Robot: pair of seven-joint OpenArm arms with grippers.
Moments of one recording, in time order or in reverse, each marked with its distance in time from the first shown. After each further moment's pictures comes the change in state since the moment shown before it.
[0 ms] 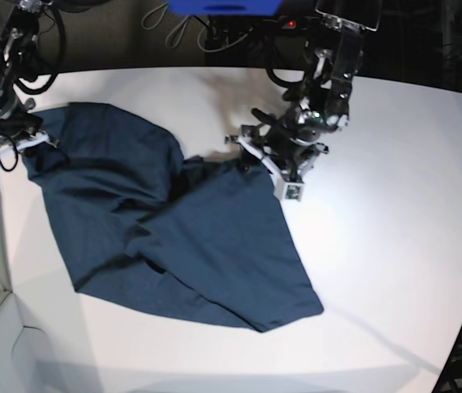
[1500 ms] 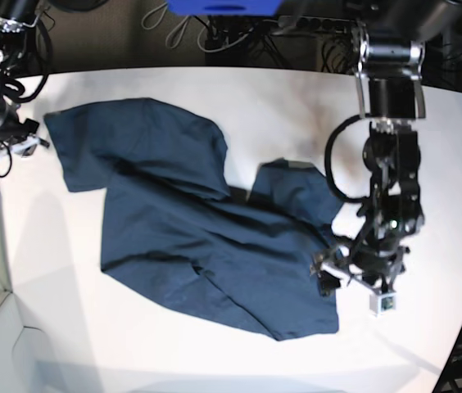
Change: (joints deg) left arm -22.6 -5.7 -16.0 -6.2 -0.2 0.0 0.5; right arm 4.9 5.3 -0.2 -14.0 0.0 3.0 0.1
